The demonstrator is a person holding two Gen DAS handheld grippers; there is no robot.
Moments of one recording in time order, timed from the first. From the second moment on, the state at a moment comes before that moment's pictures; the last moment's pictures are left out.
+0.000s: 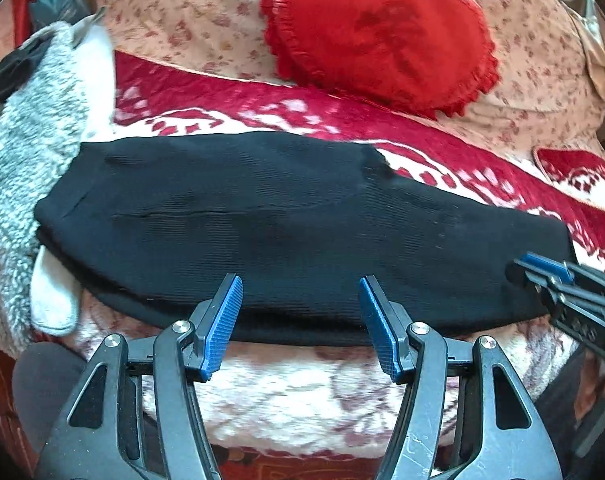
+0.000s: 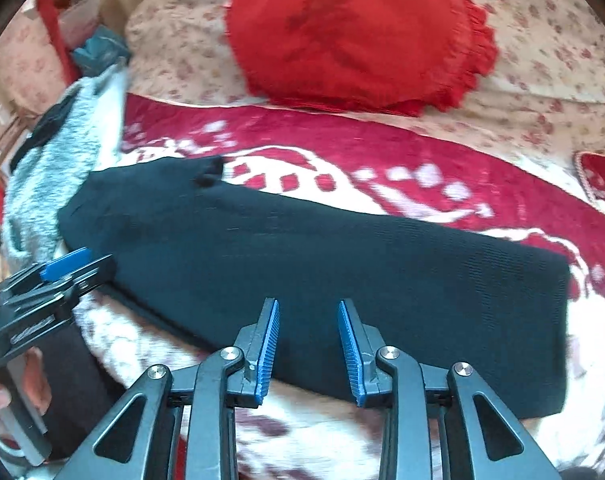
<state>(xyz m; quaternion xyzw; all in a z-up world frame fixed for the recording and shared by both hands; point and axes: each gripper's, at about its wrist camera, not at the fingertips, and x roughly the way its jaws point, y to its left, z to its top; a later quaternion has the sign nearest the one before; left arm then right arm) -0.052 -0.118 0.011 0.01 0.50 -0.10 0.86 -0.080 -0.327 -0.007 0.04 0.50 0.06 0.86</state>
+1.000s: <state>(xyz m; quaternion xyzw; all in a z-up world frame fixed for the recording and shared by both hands) -0.081 -0.260 -0.011 -0.11 0.61 -0.24 0.75 -0.080 -0.486 -0.005 0.15 0.52 -0.06 0.84</state>
